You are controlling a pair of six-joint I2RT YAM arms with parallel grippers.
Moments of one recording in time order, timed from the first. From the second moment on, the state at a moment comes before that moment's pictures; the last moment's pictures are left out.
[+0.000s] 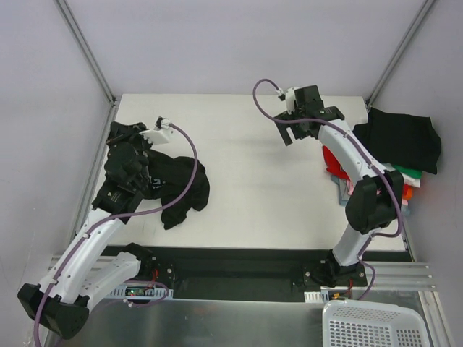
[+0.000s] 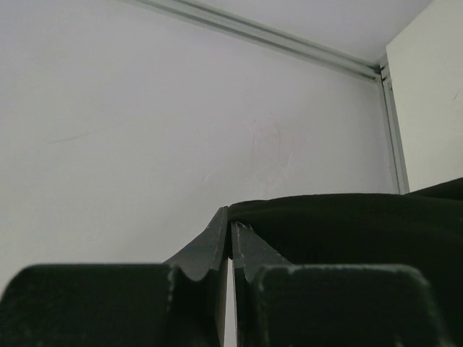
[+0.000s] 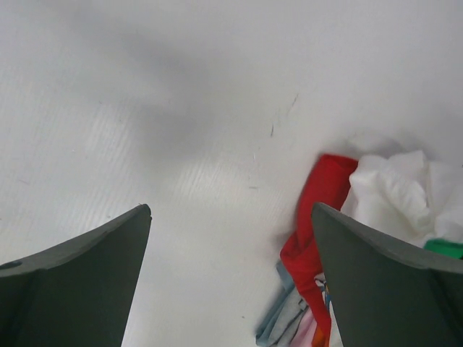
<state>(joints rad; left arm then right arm) -0.42 0.83 0.88 0.02 -0.70 1.30 0.33 1.73 1.57 -0.73 0.14 -0.25</state>
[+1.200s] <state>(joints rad) -0.26 1.00 1.13 -0.37 -0.47 0.87 0.57 1.89 1.58 -0.71 0.33 -0.35</state>
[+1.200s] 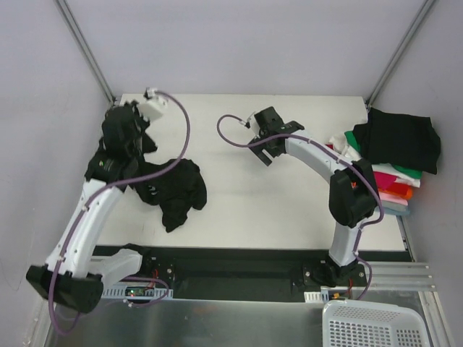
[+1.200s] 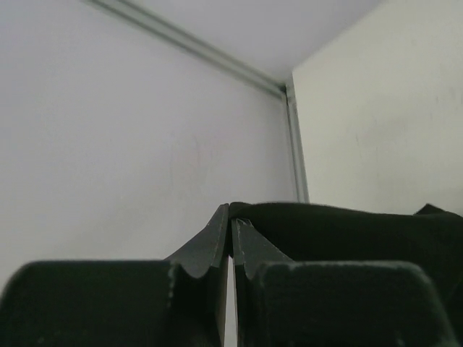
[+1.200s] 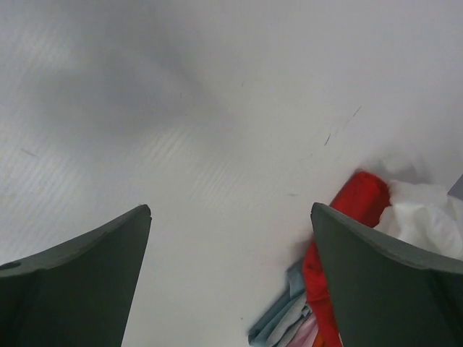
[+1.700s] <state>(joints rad) -0.71 1.43 1.81 -0.41 -0.29 0.73 0.27 1.64 1.23 -0.68 0.35 -0.30</state>
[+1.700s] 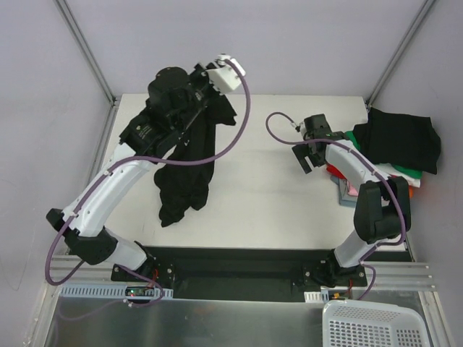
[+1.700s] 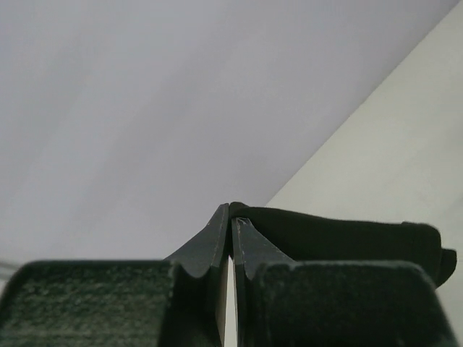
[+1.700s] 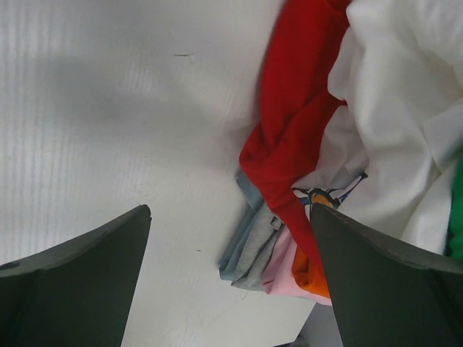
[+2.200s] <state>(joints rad) -0.80 1.64 2.45 -0.34 -0.22 0.69 0.21 1.58 1.09 -0.66 0.35 -0.28</state>
